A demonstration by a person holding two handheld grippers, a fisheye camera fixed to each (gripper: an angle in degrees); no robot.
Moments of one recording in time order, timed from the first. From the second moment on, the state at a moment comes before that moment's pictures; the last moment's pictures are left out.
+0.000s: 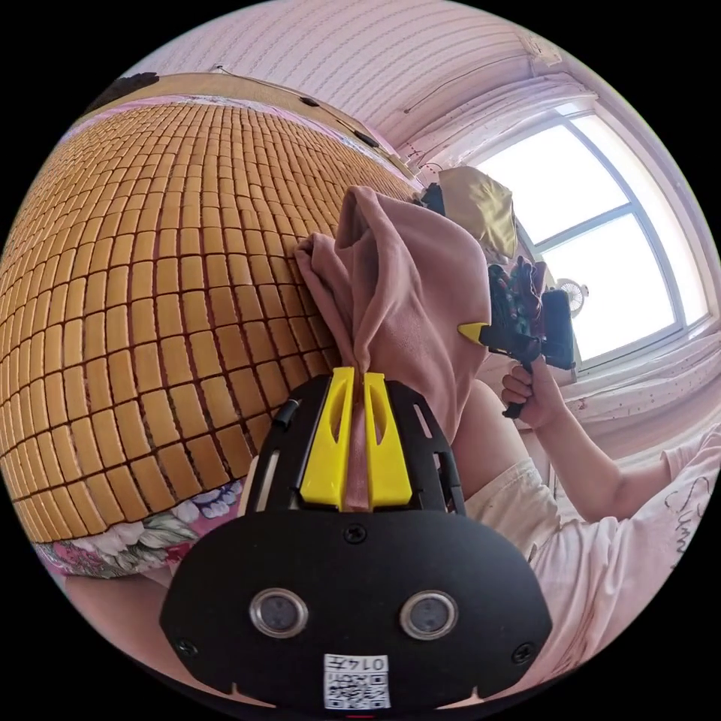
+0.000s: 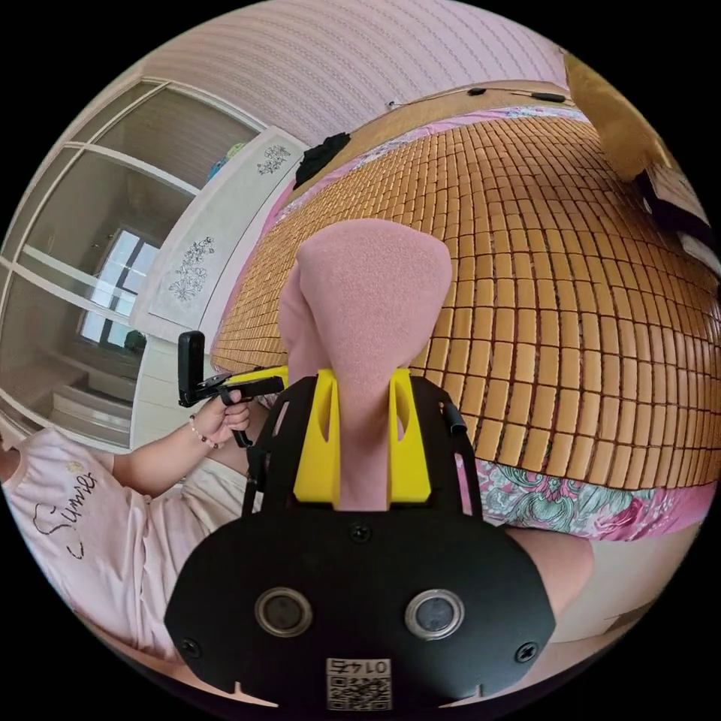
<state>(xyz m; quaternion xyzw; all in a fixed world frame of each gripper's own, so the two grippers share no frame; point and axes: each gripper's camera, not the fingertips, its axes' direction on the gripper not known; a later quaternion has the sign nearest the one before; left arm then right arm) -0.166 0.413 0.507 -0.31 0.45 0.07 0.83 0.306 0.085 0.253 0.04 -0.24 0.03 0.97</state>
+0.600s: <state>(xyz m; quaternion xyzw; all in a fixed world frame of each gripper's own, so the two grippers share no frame) 0.019 0.313 0.349 -0.13 0.61 0.16 0.77 0.413 0.185 -0.081 0.25 -0.09 -0.08 0.96</state>
